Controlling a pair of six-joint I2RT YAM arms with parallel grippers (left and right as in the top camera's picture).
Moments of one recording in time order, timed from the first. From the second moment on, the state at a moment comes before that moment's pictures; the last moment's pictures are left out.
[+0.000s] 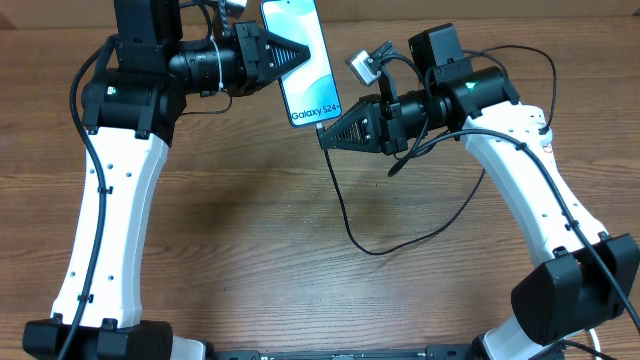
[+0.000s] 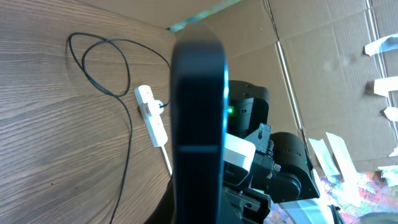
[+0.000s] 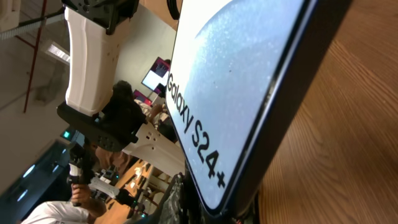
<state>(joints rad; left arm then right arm) -0.13 1.62 1.79 -0.70 1.01 -0.68 0.31 1.77 1.65 -0.97 -1.56 -0.23</state>
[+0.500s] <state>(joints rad) -0.13 1.62 1.79 -0.70 1.02 -0.60 0.32 1.77 1.65 -0.90 -1.56 -0.17</state>
